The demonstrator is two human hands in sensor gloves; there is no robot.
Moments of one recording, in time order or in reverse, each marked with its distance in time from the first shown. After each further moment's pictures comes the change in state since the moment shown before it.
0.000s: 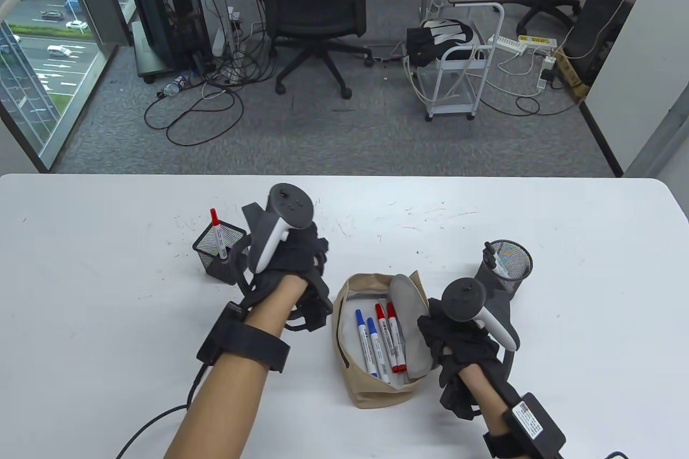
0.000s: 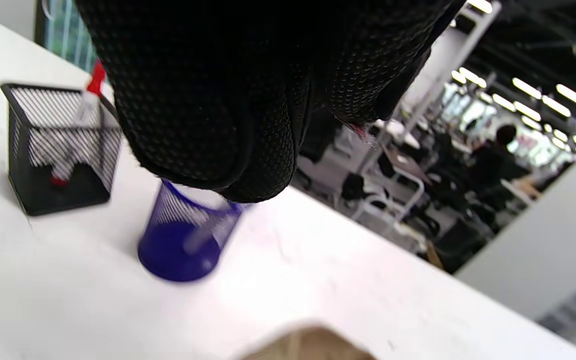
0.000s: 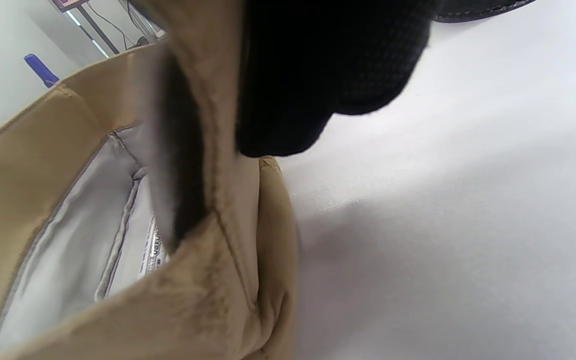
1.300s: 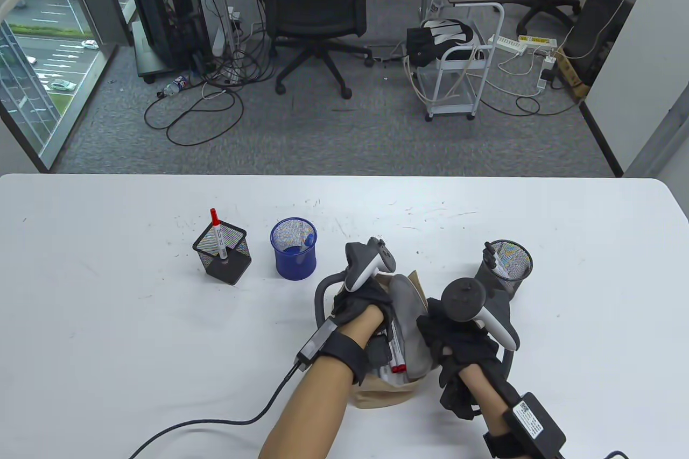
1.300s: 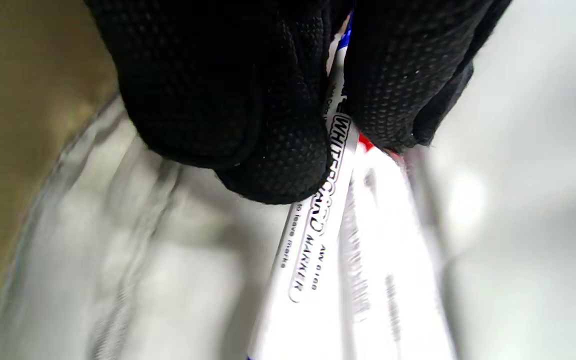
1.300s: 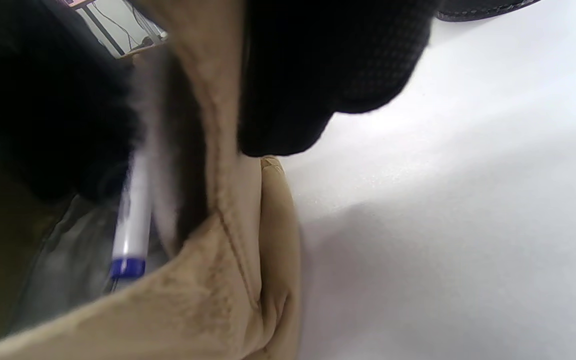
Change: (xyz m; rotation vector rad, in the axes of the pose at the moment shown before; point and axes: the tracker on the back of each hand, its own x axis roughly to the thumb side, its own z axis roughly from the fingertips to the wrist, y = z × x) left_hand 0.027 -0.147 -0.055 -0.366 0.143 -0.160; right_hand 0.000 0.000 0.000 0.003 -0.014 -0.003
